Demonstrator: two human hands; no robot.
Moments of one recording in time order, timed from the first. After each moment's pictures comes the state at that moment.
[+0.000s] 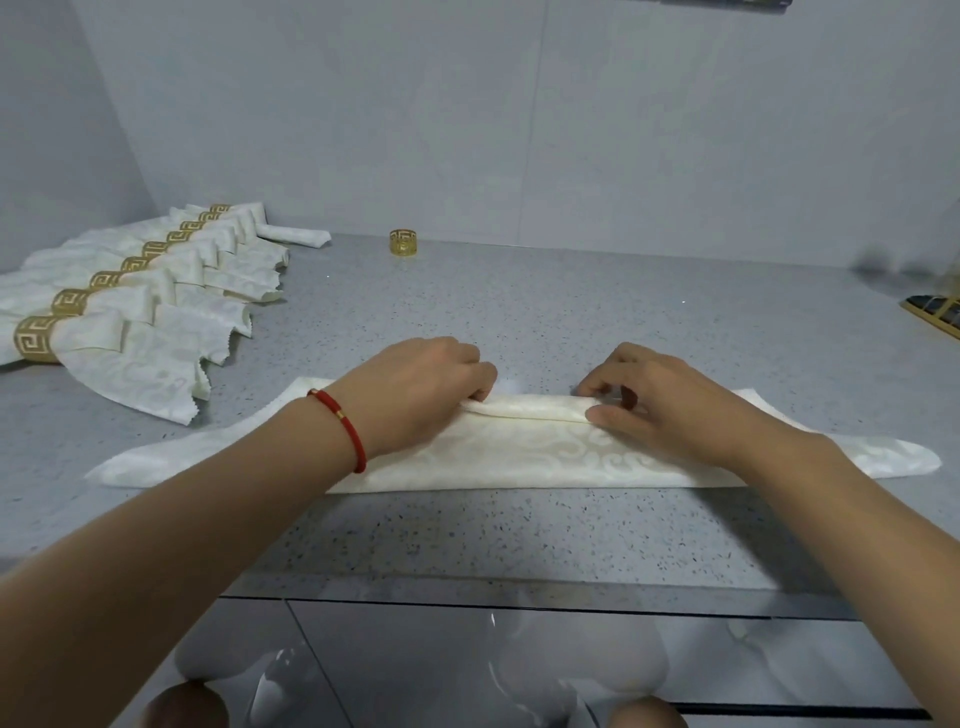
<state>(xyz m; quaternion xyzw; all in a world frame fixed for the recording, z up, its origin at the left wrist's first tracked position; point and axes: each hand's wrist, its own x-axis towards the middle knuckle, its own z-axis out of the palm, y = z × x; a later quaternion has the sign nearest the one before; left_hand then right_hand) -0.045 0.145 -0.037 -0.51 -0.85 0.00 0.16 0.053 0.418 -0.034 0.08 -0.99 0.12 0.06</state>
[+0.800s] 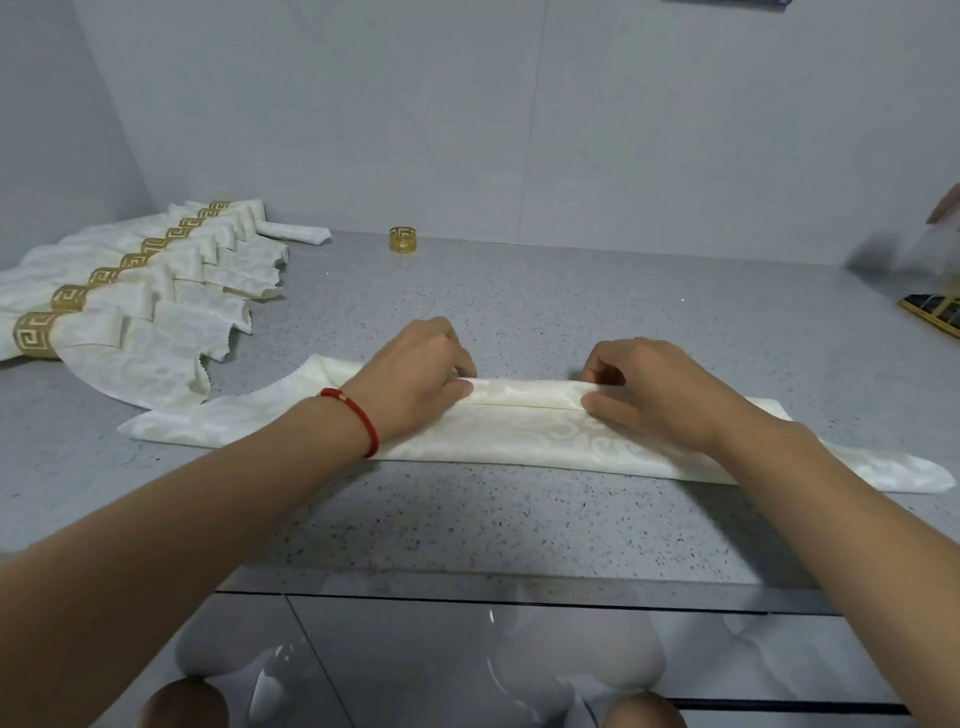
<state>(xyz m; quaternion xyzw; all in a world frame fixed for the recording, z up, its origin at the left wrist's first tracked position) -0.050 0.148 -0.043 -0.40 -0.90 -0.14 0.11 0.048 0.405 -0.026 0.05 -0.99 0.12 0.09</state>
